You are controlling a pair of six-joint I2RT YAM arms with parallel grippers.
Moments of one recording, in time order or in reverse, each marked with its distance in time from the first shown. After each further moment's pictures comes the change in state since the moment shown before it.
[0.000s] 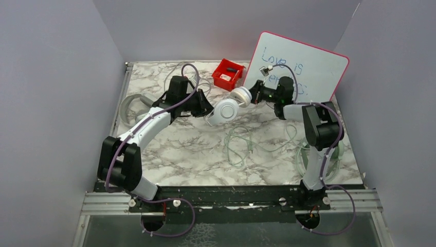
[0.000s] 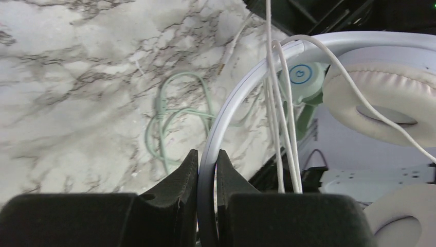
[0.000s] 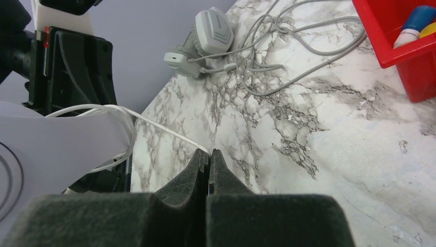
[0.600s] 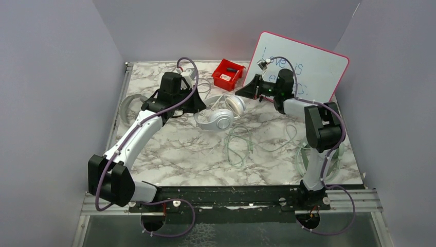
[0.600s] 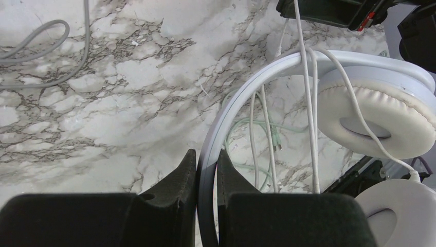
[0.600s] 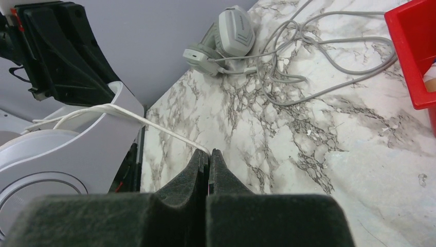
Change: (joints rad) left arm -0.002 -0.161 0.087 -0.244 -0.242 0.394; right arm 0.007 -0.039 0.097 -0.130 -0.079 -0.052
